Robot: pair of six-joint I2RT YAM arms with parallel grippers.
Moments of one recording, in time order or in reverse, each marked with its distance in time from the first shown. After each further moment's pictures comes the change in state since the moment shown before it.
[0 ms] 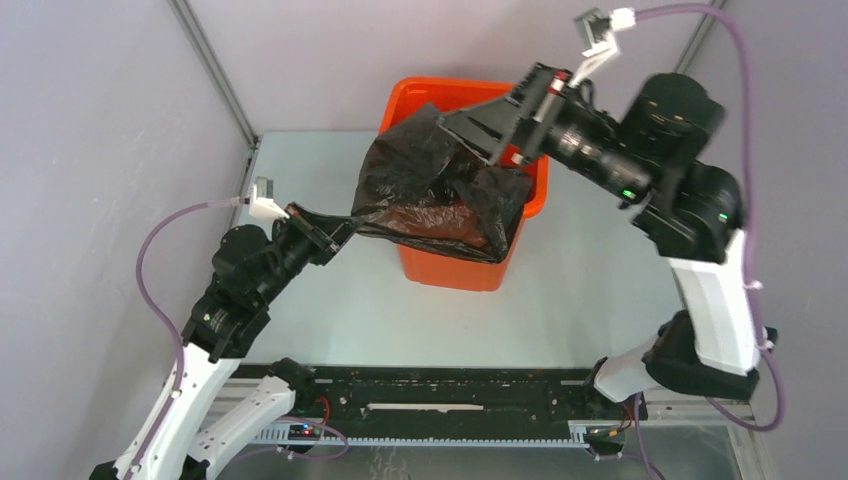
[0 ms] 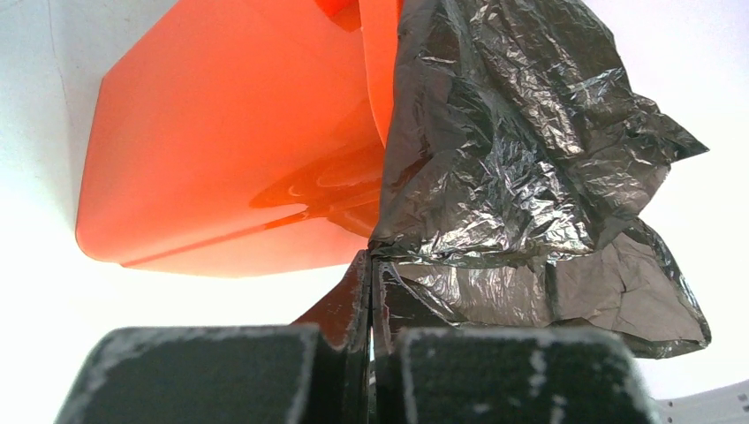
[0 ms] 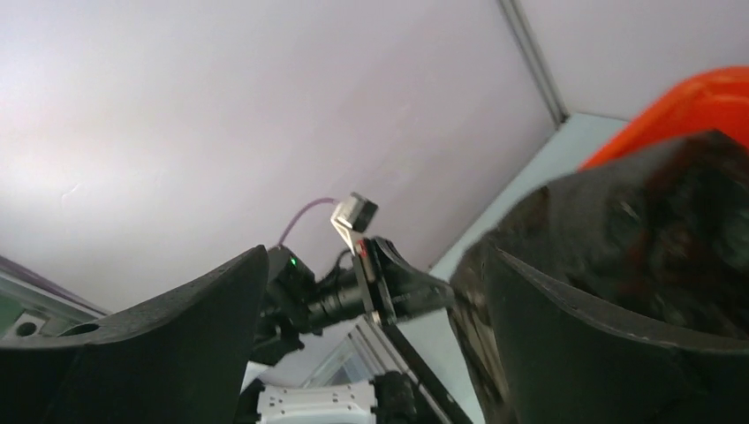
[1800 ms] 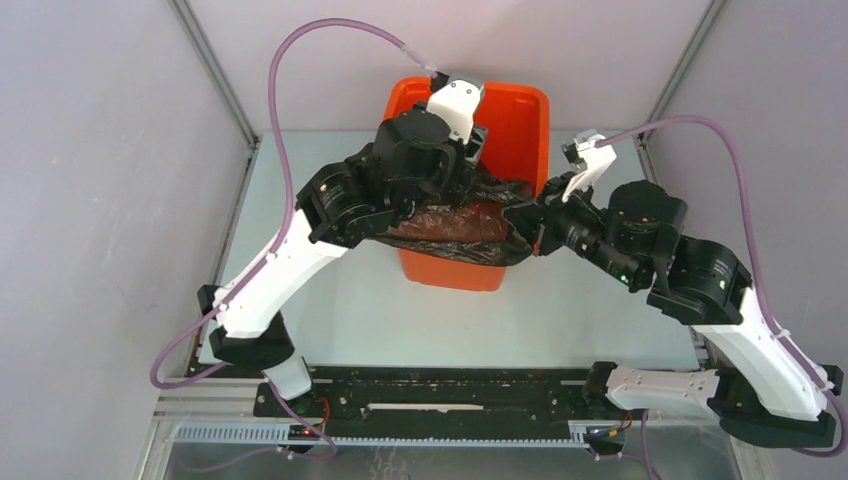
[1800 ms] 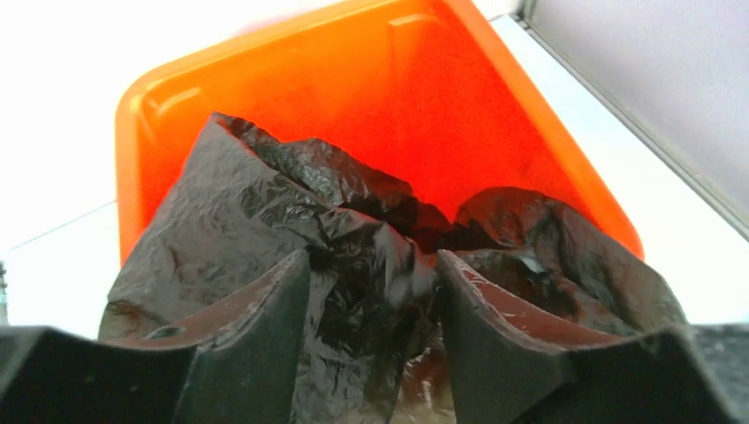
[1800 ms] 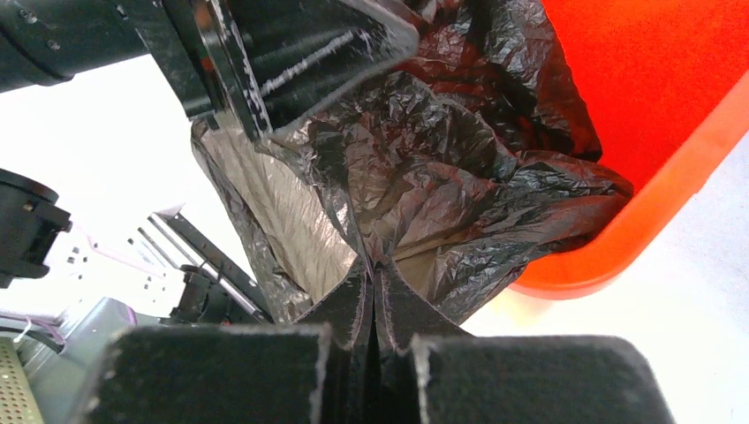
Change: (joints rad) left arm -0.599 1.012 1.314 -0.484 -0.594 0.917; right arm 0.132 -0.474 -0.755 -0.058 0.359 -0.287
